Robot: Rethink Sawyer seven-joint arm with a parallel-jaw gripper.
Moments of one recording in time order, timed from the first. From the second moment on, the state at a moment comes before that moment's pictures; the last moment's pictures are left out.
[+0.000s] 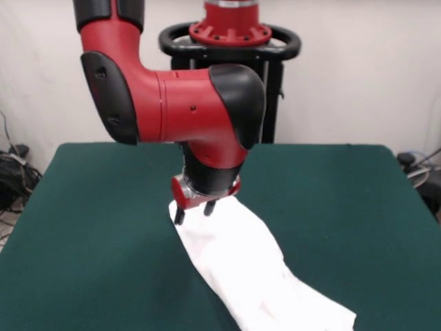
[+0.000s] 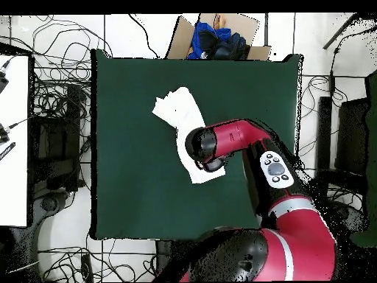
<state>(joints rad) -0.50 -0.42 0.38 1.47 -0.75 0.97 1.47</state>
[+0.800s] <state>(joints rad) -0.50 -0.48 0.38 1.55 -0.75 0.99 1.44</state>
